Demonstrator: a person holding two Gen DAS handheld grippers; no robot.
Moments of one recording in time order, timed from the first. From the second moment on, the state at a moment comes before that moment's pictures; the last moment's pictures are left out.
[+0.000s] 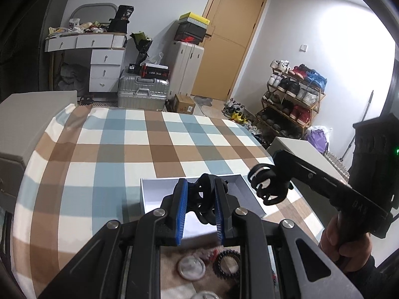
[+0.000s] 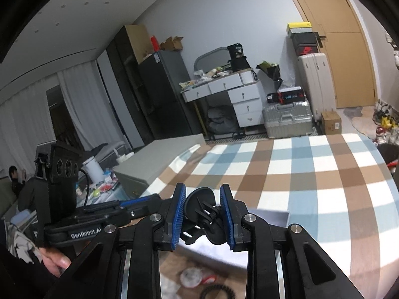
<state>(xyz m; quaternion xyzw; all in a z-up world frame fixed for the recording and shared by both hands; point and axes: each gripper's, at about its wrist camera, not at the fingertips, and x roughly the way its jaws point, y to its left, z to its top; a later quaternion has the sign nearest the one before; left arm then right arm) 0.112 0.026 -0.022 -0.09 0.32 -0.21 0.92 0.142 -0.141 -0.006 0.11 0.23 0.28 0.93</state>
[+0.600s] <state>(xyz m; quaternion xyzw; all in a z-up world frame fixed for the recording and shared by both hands) 0.151 0.011 -0.061 -0.09 0.39 -0.22 0.89 0.199 -0.135 -0.058 0.11 0.31 0.27 0.91</state>
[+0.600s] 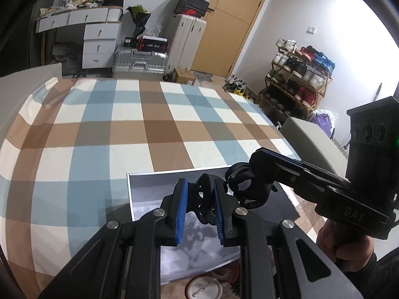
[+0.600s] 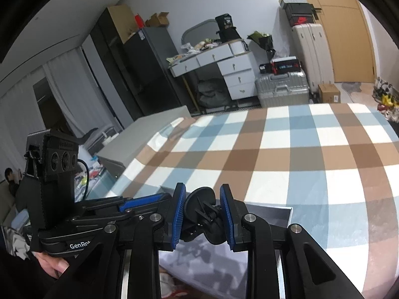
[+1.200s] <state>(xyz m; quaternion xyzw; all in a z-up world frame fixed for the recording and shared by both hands) 0.156 0.010 -0.066 -0.08 0.41 -0.21 0.88 0.213 -0.131 -0.073 0.11 0.34 0.26 0.90</state>
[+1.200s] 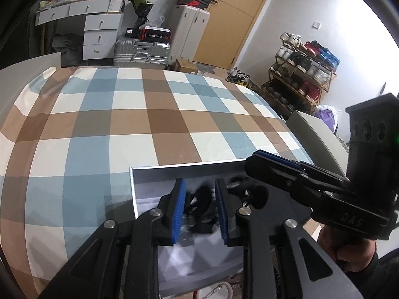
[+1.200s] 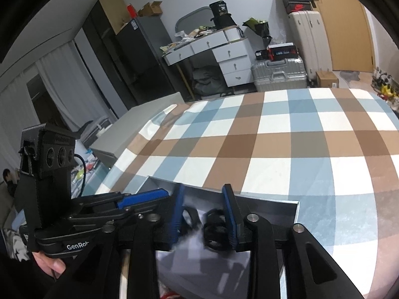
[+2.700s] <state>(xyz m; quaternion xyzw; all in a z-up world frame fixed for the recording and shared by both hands) 0.035 0.022 -0.068 -0.01 0.35 -0.12 0.93 0.015 -0.135 -0.022 0.01 0.17 0.18 0.97</state>
